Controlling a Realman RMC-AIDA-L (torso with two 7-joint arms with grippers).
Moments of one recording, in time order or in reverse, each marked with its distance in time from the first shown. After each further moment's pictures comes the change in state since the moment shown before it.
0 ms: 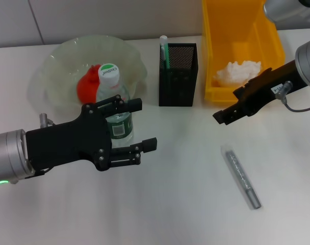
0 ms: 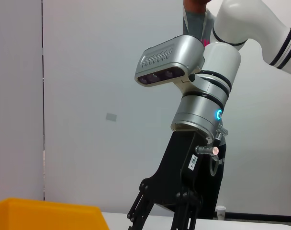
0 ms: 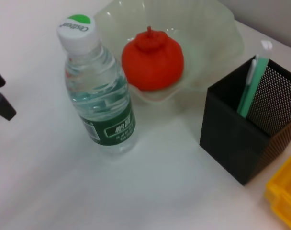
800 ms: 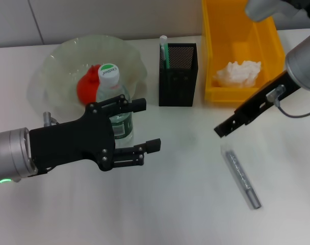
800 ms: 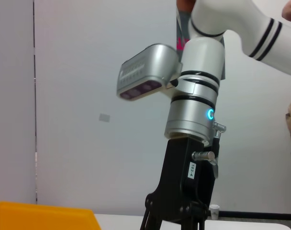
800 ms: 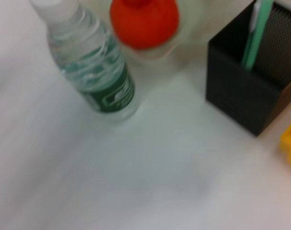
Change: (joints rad) left arm -0.013 0.000 0.012 0.001 0.000 0.003 0.000; right arm 0.139 -0.003 0.002 0.123 -0.089 -0.136 0.174
